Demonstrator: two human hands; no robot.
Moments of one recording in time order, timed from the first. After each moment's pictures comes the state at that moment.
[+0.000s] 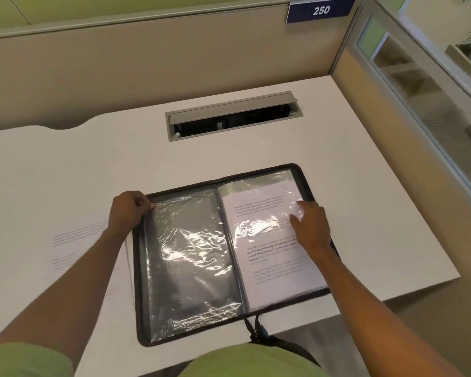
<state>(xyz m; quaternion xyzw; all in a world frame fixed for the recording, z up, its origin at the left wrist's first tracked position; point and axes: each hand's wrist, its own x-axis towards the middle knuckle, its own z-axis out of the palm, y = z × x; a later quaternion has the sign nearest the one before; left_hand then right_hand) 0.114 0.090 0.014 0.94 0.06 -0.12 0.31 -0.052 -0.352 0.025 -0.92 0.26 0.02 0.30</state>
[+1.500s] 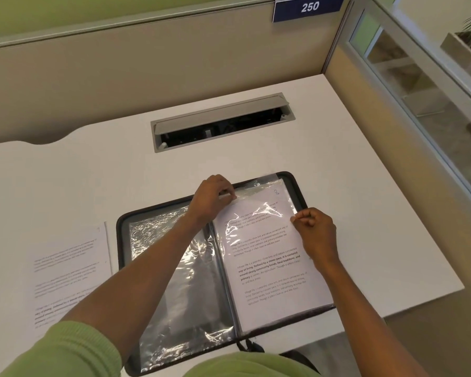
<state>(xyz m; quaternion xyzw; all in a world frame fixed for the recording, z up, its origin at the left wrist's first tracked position) 0.130 -0.135 0.022 0.88 -0.26 -0.10 0.37 -0.045 -0.377 0.041 -0.79 0.33 -0.06 0.51</state>
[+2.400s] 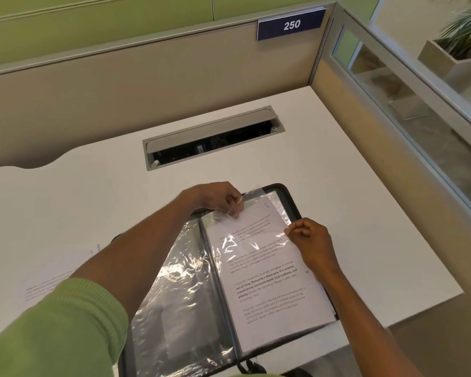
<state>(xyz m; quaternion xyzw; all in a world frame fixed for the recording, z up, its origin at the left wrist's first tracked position) 0.204 -0.179 0.051 0.78 -0.32 -0.49 0.24 -0.044 -0.381 0.054 -0.75 0.31 -0.02 0.58</state>
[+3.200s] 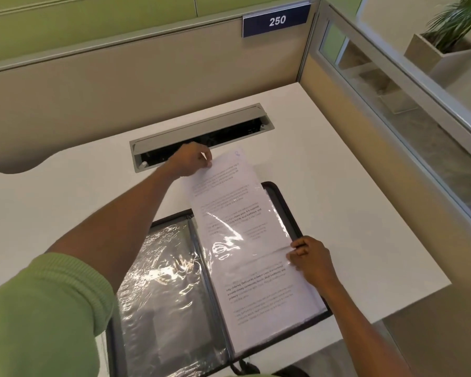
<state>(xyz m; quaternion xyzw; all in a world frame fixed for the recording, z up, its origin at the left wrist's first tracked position) 0.270 -0.175 0.087 0.91 -0.26 -0.22 0.25 -0.081 -0.401 0.019 -0.77 0.36 0.08 0.52</state>
